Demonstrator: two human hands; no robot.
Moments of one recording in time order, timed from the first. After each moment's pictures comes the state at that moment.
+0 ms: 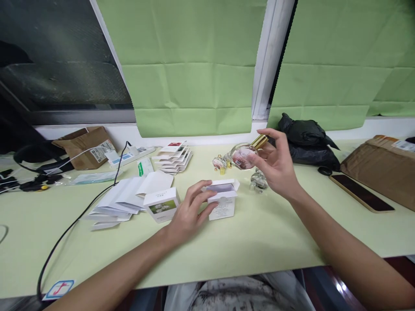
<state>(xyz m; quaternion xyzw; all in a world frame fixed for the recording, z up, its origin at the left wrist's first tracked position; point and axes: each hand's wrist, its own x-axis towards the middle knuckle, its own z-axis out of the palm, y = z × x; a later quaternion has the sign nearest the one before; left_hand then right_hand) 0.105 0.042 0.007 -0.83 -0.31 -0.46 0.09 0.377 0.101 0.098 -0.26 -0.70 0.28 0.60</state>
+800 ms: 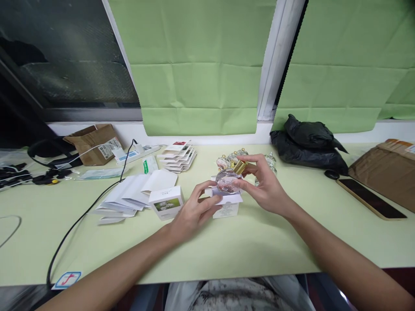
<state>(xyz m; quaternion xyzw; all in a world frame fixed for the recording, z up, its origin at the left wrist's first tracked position) 0.097 0.046 0.001 -0.86 -0.28 -0.44 0.03 0.356 0.077 0.076 -0.27 -0.77 0.31 0.49</state>
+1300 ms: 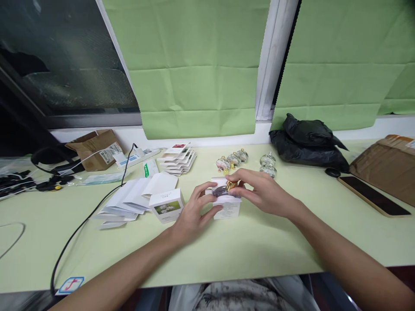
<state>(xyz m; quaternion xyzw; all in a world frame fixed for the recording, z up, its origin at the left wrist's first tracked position) 0.102 0.045 0.006 -0.84 -0.28 -0.47 -0.02 0.365 0.076 0.084 -0.25 -0.89 0.18 0.34</state>
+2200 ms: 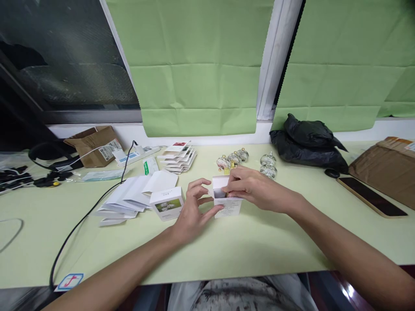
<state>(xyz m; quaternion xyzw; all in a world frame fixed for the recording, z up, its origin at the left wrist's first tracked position) 0.110 0.042 -0.004 -0.76 -0.32 -0.54 -0.15 0.357 0.085 0.102 -0.20 -0.95 0.10 0.21</state>
